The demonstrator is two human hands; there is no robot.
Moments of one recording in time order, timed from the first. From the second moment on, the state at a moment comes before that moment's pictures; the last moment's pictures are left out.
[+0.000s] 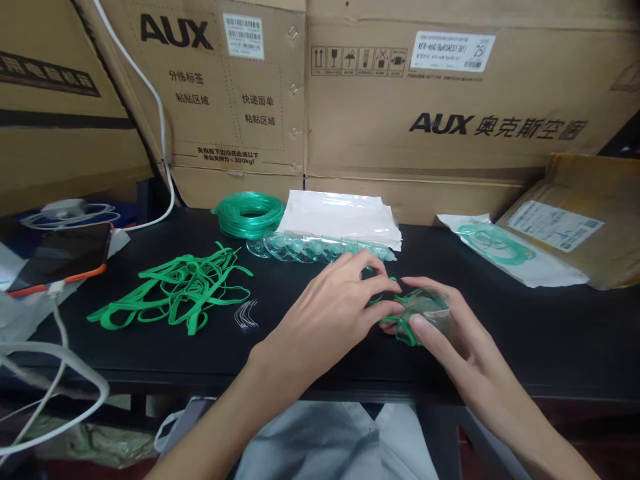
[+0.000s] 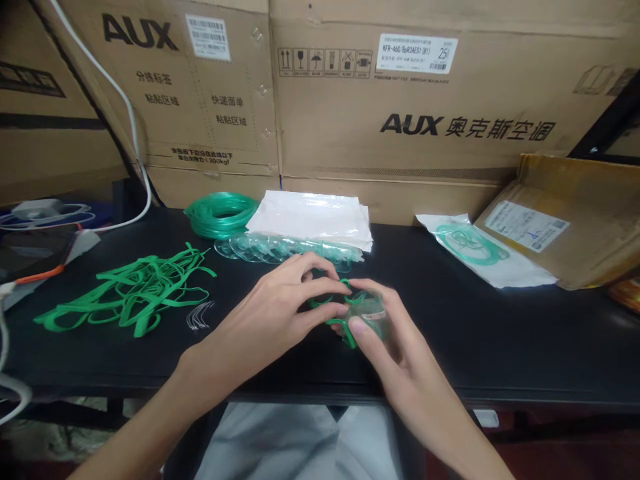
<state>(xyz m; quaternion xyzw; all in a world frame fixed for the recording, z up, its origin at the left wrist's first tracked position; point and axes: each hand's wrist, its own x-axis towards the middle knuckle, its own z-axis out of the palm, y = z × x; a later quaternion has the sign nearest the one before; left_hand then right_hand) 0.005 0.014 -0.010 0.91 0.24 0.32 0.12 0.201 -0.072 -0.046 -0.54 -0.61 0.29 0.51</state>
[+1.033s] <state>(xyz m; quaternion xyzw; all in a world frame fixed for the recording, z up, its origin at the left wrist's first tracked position) -0.002 0.018 -0.007 0.91 0.20 0.30 0.18 0.198 -0.073 -0.047 -0.54 -0.58 0.33 0.51</state>
